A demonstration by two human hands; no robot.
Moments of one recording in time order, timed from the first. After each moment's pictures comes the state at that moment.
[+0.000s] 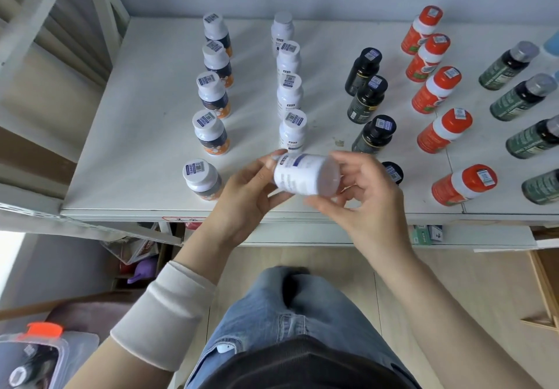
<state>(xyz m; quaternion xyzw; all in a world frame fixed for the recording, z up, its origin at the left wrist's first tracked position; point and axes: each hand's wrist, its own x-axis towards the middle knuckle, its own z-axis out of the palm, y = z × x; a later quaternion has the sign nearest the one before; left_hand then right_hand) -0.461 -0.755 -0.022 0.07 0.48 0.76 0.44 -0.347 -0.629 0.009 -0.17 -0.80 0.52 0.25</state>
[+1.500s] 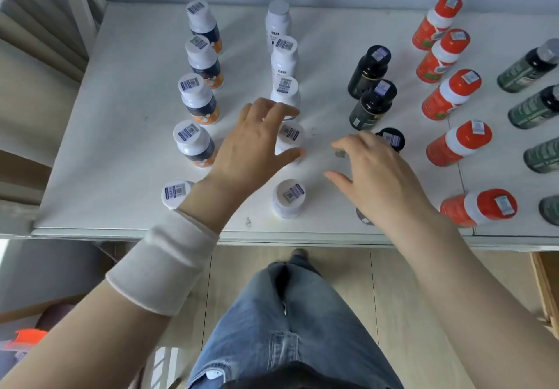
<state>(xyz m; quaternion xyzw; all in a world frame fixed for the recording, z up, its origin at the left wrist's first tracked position) -0.536 -0.691 -0.016 0.42 0.87 0.27 0.05 -0.407 -0.564 0.017 -0.18 -0.97 0.13 -0.01</state>
